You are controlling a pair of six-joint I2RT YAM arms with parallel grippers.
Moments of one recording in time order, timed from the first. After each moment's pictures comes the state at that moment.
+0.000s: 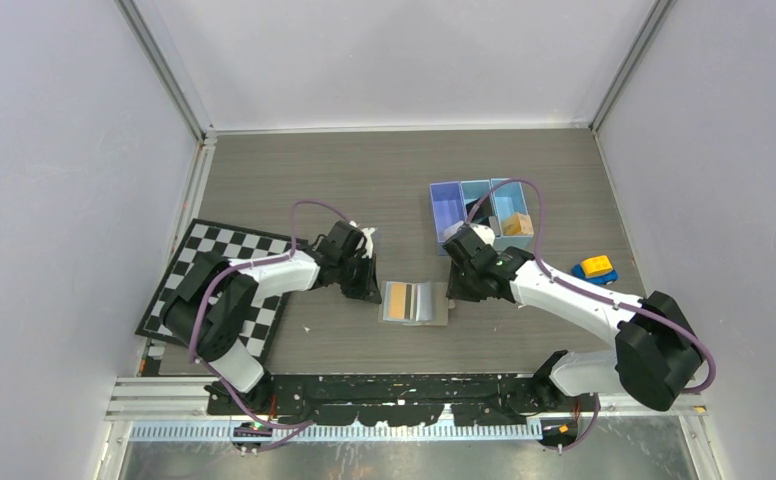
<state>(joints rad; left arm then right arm) -0.63 1.62 0.78 -0.18 0.33 -0.50 0.73 1.30 0.79 -0.58 0.17 0.83</state>
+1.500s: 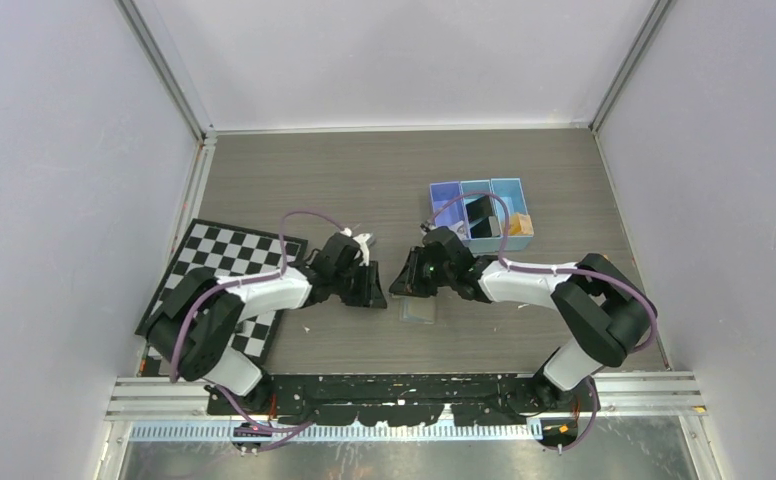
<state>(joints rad) -0.68 1.54 0.66 -0.01 0.31 -0.60 0.76 1.57 0.72 0.11 -0.24 0.95</state>
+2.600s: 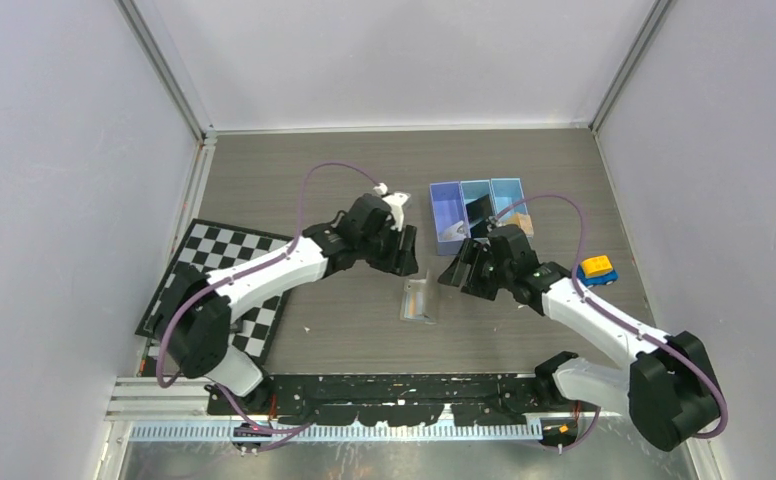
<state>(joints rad) -0.77 1.49 1.05 -0.30 0.18 -0.43 0.47 1.10 0.60 -0.30 -0.19 0.79</state>
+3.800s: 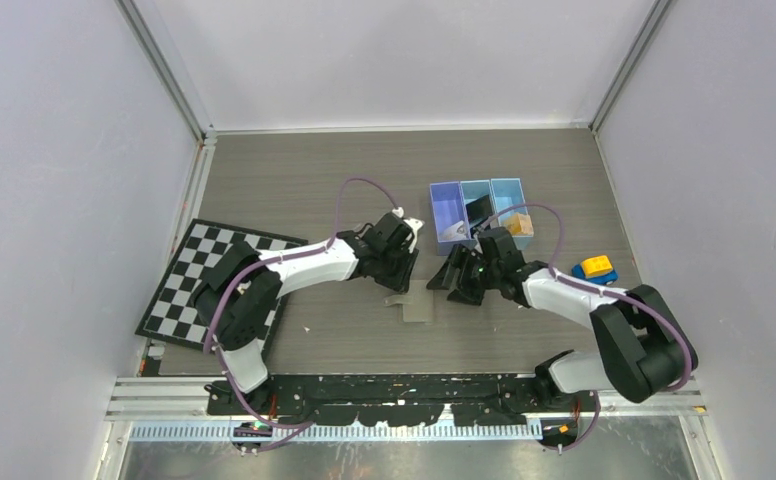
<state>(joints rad) -0.83 1.76 1.10 -0.33 0.09 -0.36 0.47 1.37 0.53 -0.02 -0.37 0.87</state>
